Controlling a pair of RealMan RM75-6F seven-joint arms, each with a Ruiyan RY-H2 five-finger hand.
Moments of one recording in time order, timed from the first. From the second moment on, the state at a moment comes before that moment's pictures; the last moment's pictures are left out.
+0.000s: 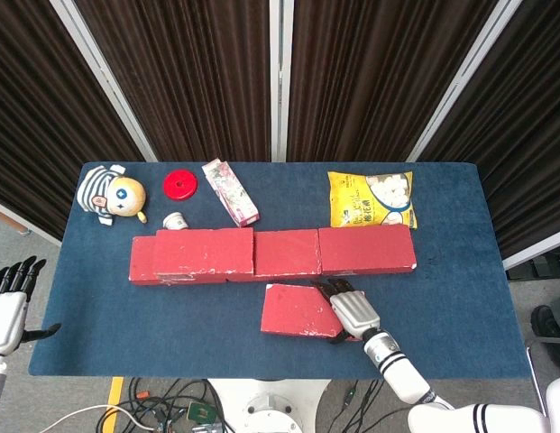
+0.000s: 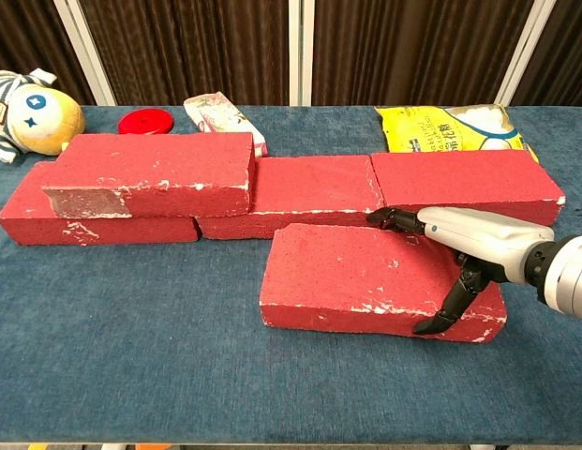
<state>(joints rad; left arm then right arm) -0.14 -1.05 0.02 -1.72 1.32 1.42 0.09 0.59 -1.54 0.04 -1.73 -1.03 0.95 -0.39</state>
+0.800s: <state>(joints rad) -0.12 -1.05 -0.01 -1.73 1.34 1.39 0.06 0.70 -1.21 0.15 -1.70 -1.28 0.82 -0.09</state>
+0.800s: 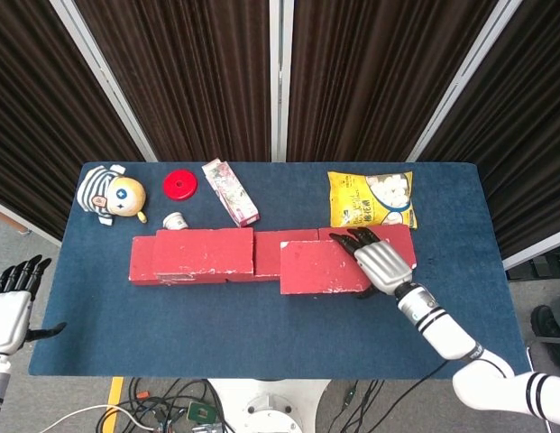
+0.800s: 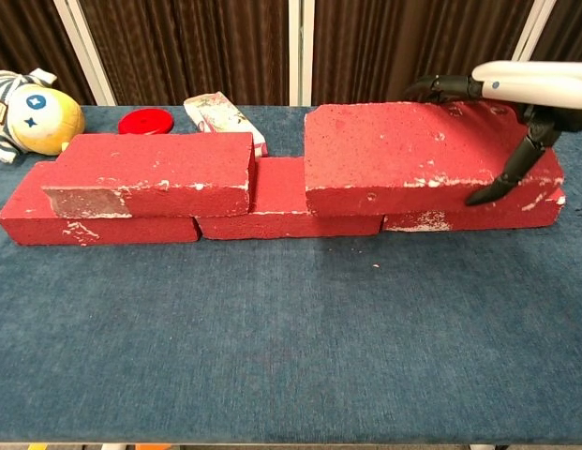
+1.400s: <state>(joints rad) -0.11 -1.06 -0.02 -1.69 1.35 1.39 0.03 0.85 -1.36 0.18 -1.37 -1.35 0.66 0.12</state>
